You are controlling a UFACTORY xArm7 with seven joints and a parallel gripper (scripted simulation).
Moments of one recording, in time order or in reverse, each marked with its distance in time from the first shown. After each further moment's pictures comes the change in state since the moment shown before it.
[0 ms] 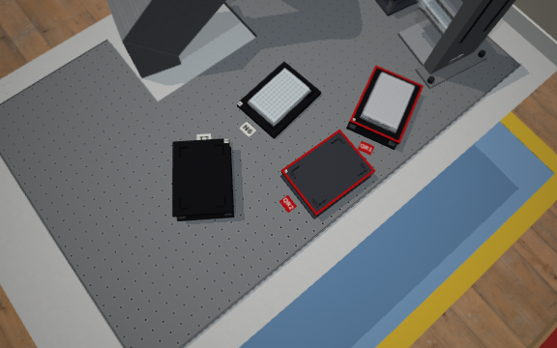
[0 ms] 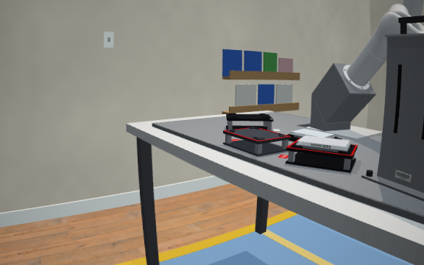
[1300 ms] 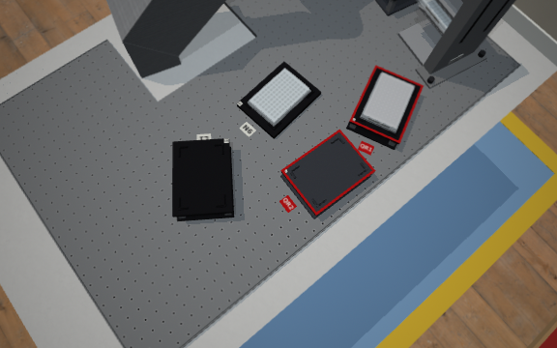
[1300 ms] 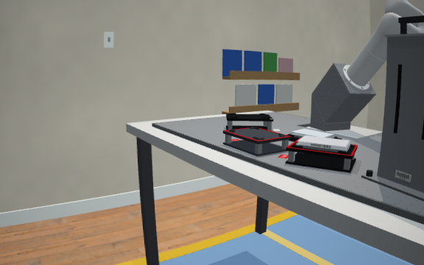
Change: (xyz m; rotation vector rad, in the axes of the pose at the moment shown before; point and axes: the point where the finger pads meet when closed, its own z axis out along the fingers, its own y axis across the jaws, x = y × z) arm 0.000 0.000 0.000 -0.001 -0.578 0.001
